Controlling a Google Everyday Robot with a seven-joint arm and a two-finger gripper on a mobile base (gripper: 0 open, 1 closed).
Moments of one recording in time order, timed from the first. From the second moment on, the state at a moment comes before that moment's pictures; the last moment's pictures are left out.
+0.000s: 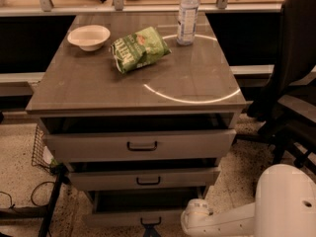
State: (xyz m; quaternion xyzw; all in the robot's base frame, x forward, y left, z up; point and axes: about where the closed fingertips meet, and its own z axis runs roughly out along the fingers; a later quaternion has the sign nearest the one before) arm 0.431 -0.143 0.147 -0.74 0.67 -0.04 0.09
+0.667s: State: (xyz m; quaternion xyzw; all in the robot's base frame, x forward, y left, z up) arm 0.449 -0.140 0.144 -0.73 0.67 -0.05 0.09
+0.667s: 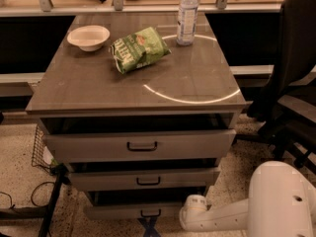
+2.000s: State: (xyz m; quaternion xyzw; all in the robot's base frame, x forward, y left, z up) arm 0.498 -0.144 0.148 -0.73 0.67 -0.05 0.08
